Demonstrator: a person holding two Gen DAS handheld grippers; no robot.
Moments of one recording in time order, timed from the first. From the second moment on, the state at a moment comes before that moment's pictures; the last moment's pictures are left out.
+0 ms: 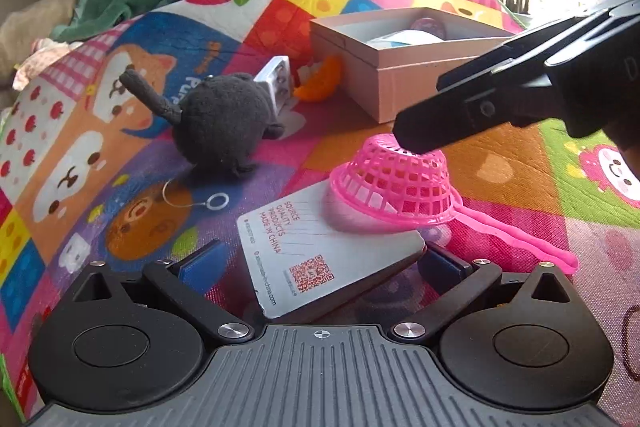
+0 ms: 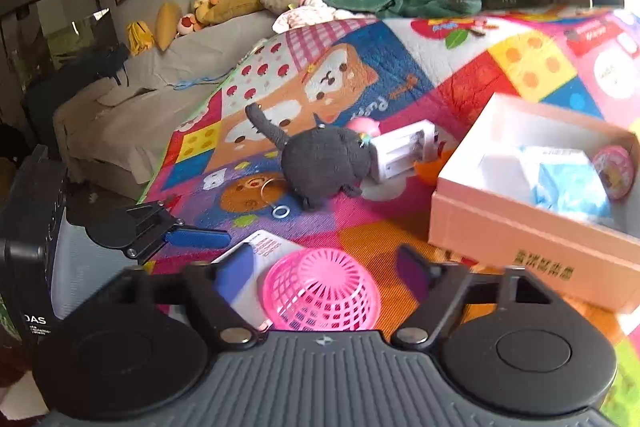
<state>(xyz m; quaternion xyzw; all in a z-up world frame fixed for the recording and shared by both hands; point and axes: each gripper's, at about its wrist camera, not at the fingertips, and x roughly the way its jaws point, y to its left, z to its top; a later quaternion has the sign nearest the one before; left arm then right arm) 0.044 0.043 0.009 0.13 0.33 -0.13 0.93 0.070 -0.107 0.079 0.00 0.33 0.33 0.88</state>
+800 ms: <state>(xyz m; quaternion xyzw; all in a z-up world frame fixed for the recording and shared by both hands) 0.010 -0.025 0.012 0.10 0.37 -0.32 0.87 0.034 -0.242 0.044 0.06 0.33 0.12 0.93</state>
